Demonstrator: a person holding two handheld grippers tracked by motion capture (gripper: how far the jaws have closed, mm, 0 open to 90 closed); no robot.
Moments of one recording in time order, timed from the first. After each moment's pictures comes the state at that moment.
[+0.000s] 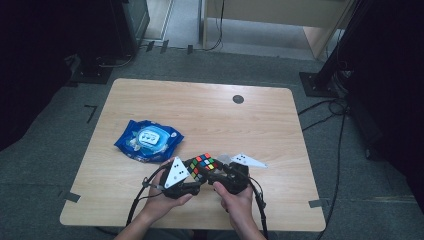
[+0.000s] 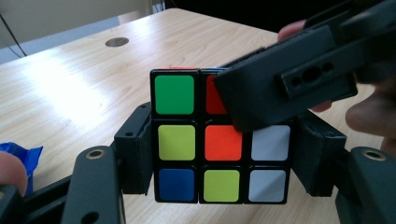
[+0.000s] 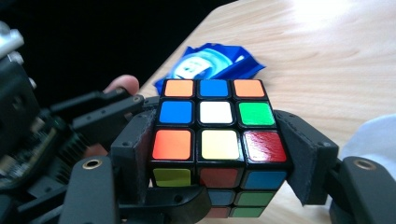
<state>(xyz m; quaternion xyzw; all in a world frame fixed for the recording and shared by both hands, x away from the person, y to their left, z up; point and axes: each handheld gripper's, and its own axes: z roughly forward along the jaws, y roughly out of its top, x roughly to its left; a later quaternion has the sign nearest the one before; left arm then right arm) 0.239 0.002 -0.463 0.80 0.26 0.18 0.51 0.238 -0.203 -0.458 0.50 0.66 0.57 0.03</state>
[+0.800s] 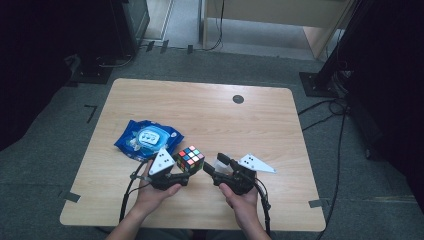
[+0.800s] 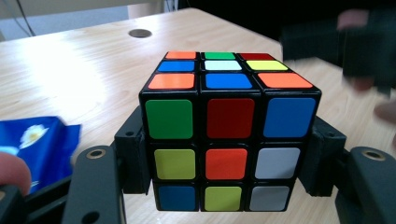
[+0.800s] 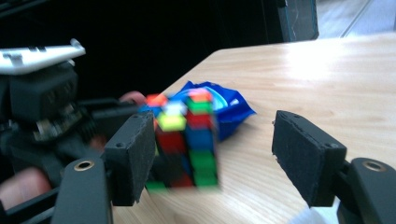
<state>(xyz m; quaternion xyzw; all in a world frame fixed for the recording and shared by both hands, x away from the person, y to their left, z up) 0.262 0.040 -0.452 0.77 0.33 0.13 0.53 0.232 -0.219 -0.450 0.45 0.64 0.61 0.10</state>
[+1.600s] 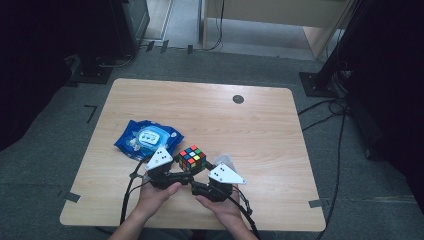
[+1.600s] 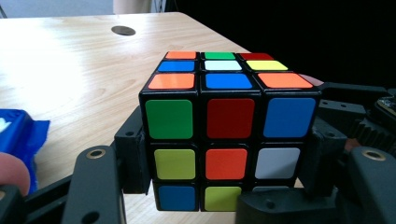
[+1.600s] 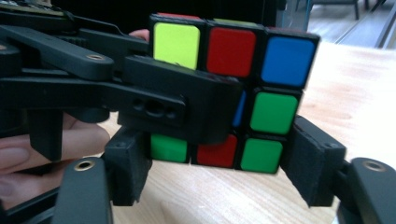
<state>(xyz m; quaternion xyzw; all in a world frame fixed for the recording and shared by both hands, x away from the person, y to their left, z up) 0.258 0.032 -0.447 0.76 0.34 0.08 0.55 0.222 -0.160 -0.473 0.39 0.70 0.56 0.19</state>
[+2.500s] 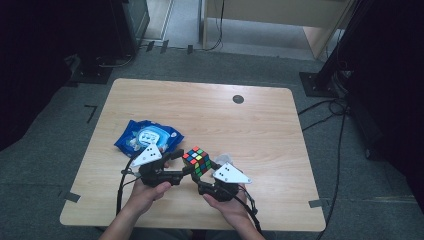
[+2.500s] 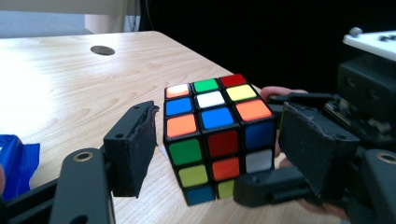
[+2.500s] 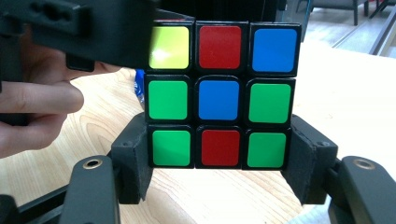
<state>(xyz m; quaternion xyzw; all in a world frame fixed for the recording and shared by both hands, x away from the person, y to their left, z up) 0.263 0.055 -0.435 0.75 0.30 0.05 0.59 0.224 -0.178 -0.471 0.37 0.72 0.55 0.20</state>
